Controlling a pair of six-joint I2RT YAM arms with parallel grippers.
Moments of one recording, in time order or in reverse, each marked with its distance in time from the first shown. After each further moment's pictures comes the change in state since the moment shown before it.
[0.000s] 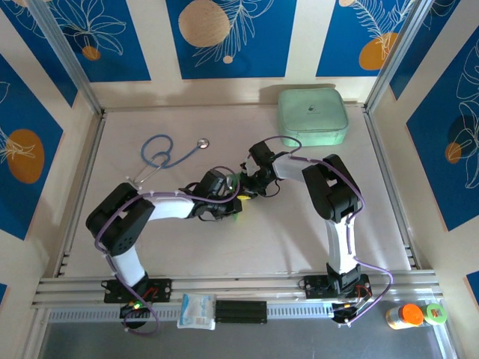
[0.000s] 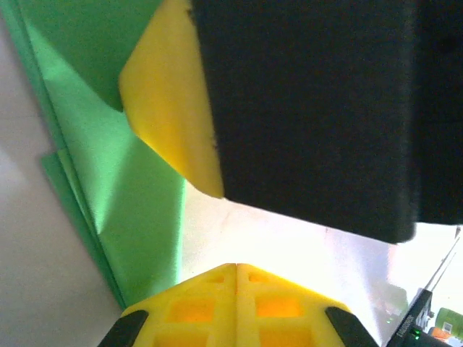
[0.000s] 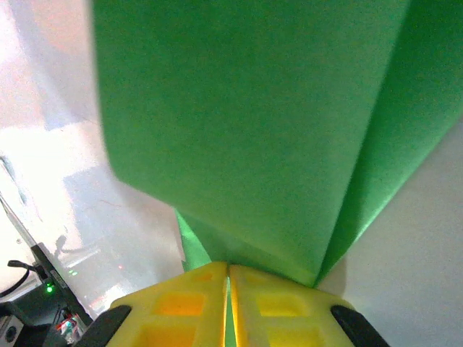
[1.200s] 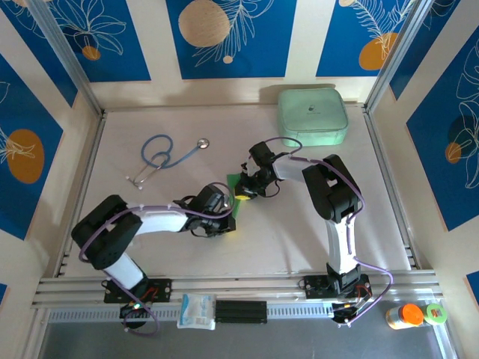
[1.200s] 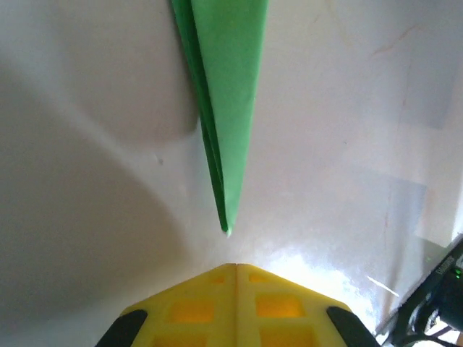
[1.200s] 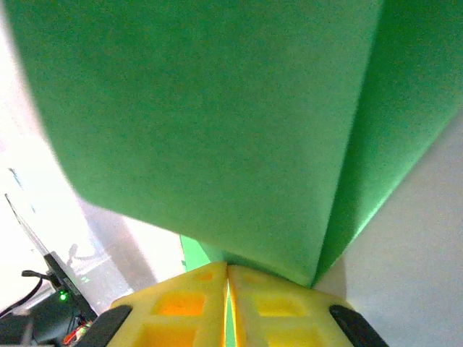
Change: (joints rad) left arm -0.084 -0.169 -0.142 -0.137 -0.010 -0.031; right arm 0.000 -0.007 -0.021 0.024 0.000 0.068
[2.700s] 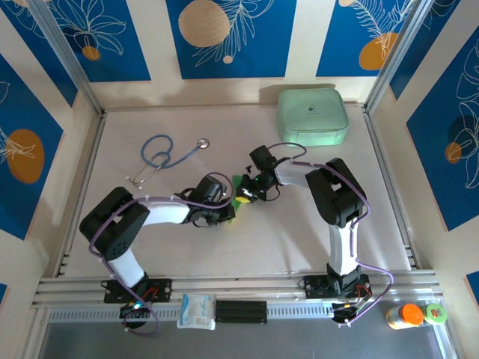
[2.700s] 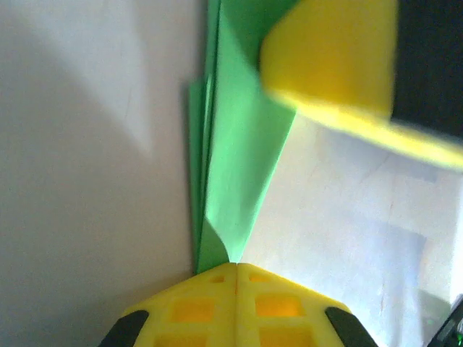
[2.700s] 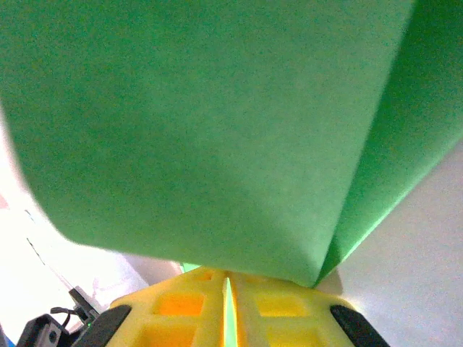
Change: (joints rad) left arm 0.065 0.093 0.052 0.063 -0.042 0.032; right arm 0.014 -0.065 -0.085 0.066 0.063 0.210
